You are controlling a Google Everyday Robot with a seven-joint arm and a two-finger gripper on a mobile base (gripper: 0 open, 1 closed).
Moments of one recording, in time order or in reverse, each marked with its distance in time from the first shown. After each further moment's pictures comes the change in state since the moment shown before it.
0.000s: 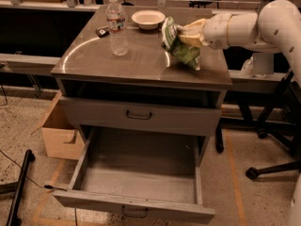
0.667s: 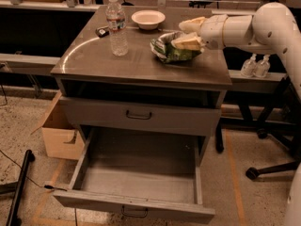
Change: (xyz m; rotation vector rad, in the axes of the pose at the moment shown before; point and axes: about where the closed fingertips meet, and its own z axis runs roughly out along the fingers) arm 0.005 -0.007 0.017 0.031 0.007 0.010
